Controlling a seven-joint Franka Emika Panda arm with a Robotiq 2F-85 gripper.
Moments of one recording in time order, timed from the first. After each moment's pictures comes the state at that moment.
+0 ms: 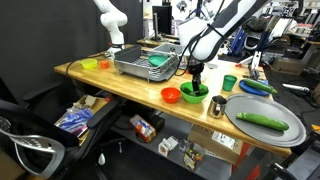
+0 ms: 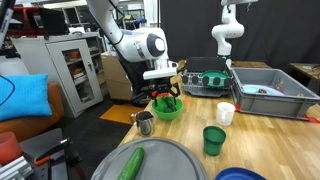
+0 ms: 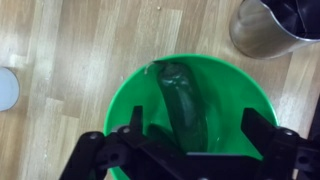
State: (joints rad) arm 0.16 0.73 0.03 -1.77 -0.41 2.31 -0.33
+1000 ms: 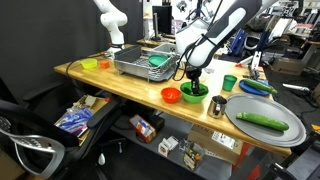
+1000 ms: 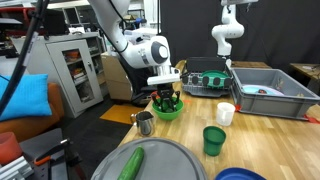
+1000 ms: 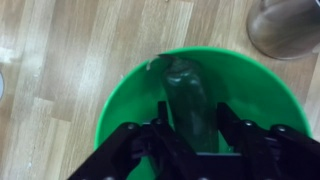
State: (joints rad) arm 0.16 0.83 0.03 -1.67 -0.42 2.27 -0.35
